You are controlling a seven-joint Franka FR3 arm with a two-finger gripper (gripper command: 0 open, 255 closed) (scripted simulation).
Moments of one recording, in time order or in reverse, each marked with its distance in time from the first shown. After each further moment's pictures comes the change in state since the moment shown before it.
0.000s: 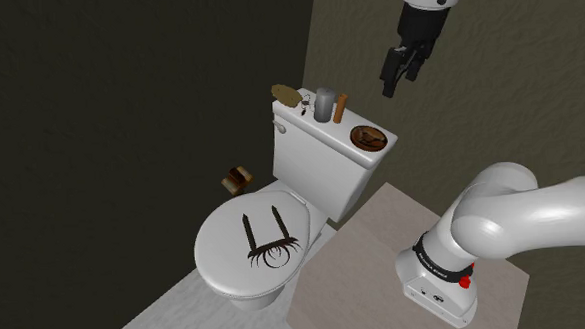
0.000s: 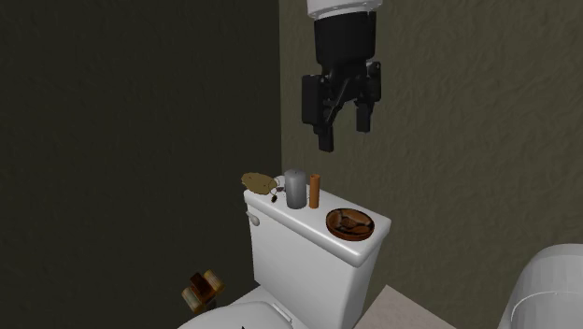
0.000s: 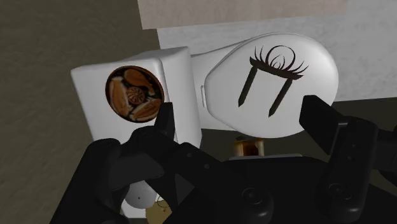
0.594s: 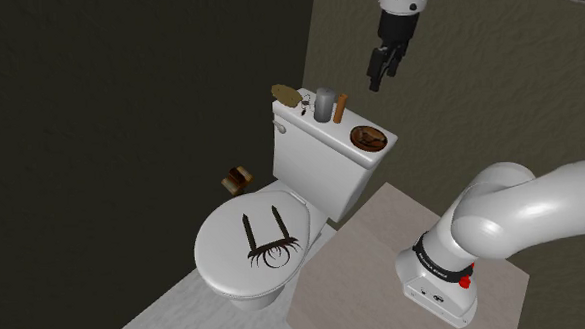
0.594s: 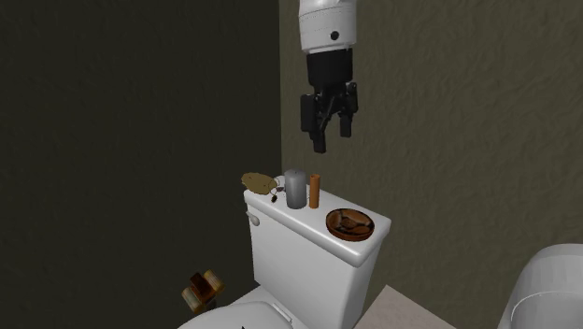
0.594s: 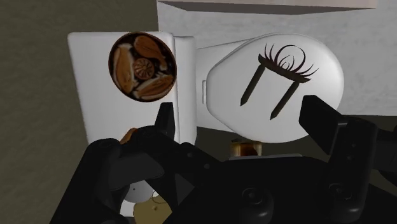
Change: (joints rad) arm 0.005 0.203 -0.128 0.053 -0.063 0.132 -0.195
